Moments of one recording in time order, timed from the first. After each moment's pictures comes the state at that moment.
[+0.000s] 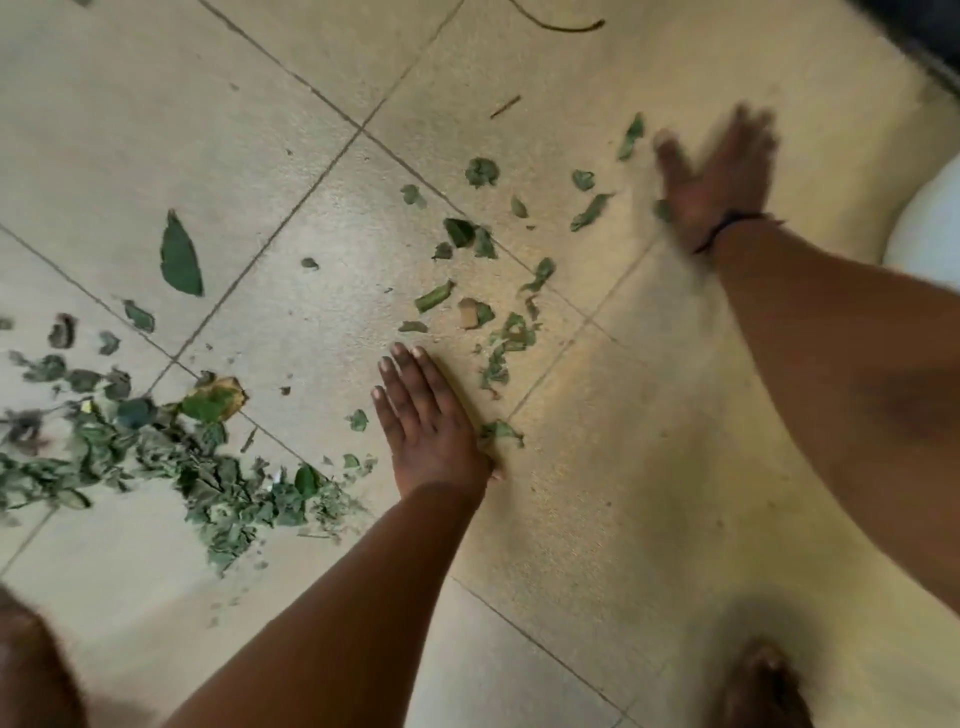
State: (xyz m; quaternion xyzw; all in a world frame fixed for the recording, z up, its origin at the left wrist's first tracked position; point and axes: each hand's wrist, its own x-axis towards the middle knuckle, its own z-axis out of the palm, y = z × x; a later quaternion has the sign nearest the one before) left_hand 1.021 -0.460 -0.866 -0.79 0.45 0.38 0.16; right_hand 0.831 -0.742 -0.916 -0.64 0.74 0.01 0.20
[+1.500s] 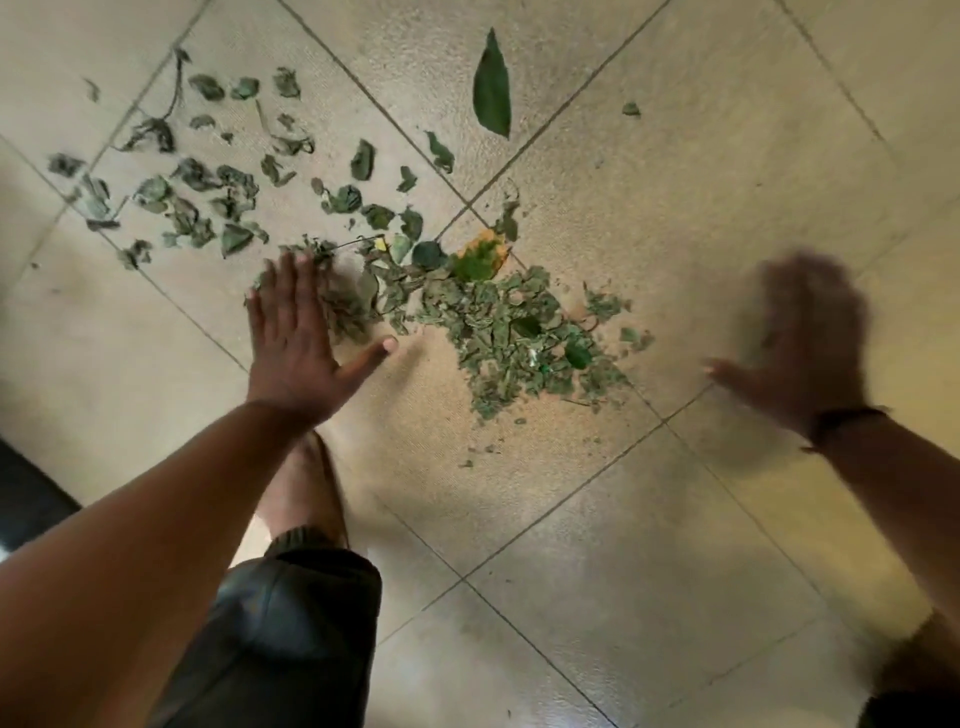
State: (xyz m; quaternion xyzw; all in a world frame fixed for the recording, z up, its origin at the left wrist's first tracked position) left_hand 1.378 -0.256 -0.866 -0.83 0.49 0.26 0.06; right_hand 0.947 -0.452 -0.905 -0.84 0.49 0.12 0.19
